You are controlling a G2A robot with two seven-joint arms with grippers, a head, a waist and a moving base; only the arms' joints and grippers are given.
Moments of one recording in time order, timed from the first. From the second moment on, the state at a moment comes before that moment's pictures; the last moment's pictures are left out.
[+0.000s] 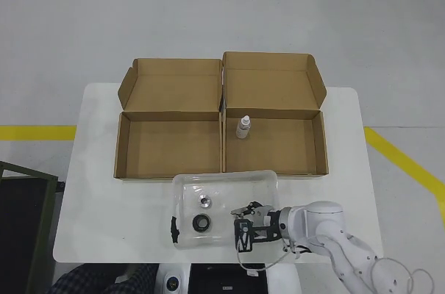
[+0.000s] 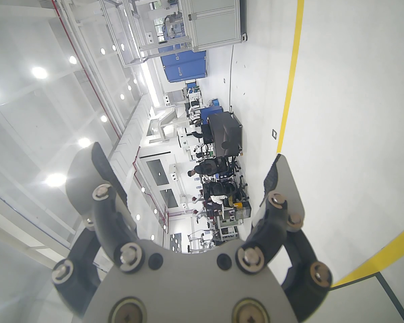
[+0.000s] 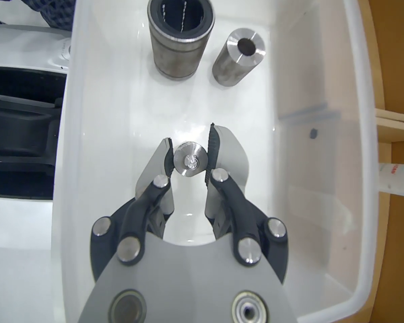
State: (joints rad) left arm -0.01 -0.37 -0.75 -1.25 2.03 -0.40 0.22; right arm -1.38 -1.06 1.06 -2.01 -1.63 -0.95 0.37
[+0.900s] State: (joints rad) left arm -0.01 -0.37 -0.75 -1.25 2.03 -0.40 0.22; right arm -1.39 -1.05 1.23 -1.97 -1.31 -0.79 -0.19
